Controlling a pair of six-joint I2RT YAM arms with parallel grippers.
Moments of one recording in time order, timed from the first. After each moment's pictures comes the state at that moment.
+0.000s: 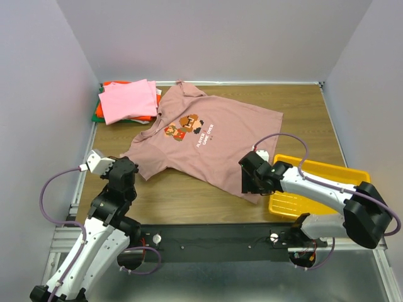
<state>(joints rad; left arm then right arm) -0.40 0.46 0.51 -0.46 -0.80 -0.99 0.80 1.28 0.72 -0.63 0.26 0.75</state>
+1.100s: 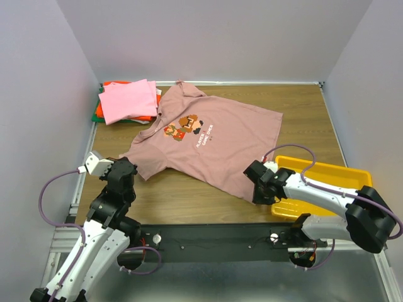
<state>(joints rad) -0.40 0.43 0.50 -0.47 -0.80 -1.00 0.80 1.23 0.59 -0.72 0.24 0.93</state>
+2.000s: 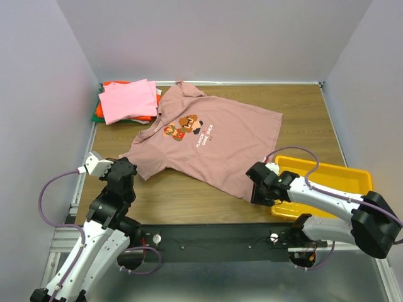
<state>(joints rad) -0.40 0.43 0.50 -0.47 -0.80 -1.00 0.80 1.17 0.55 -0.68 0.21 0.95</state>
